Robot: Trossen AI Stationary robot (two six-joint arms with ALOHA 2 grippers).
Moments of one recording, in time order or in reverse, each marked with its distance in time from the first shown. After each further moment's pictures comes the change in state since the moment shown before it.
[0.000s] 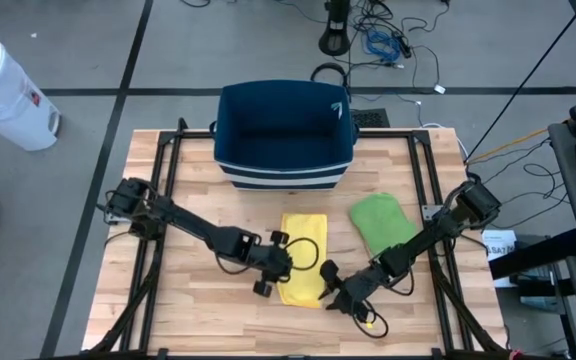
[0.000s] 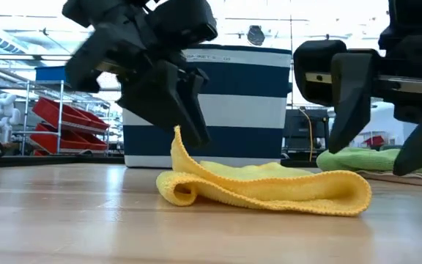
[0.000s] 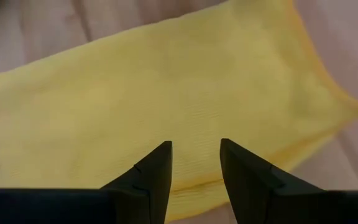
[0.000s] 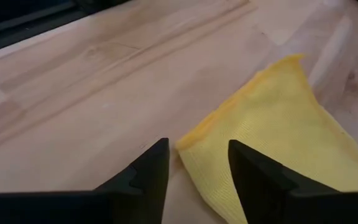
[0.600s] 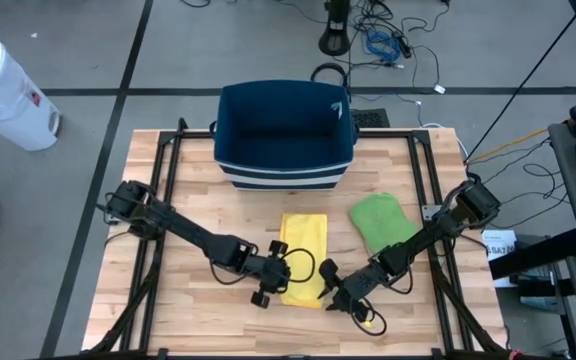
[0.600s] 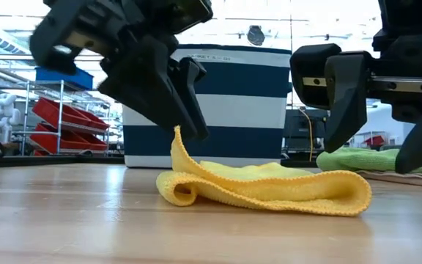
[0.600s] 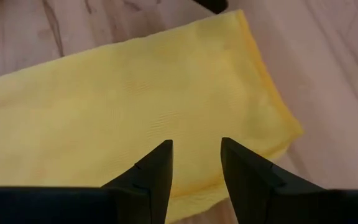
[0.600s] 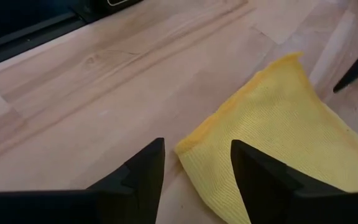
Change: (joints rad) left arm -0.064 0.010 0.002 0.044 -0.002 -0.073; right arm -0.014 0.000 0.000 0.007 -0.033 0.042
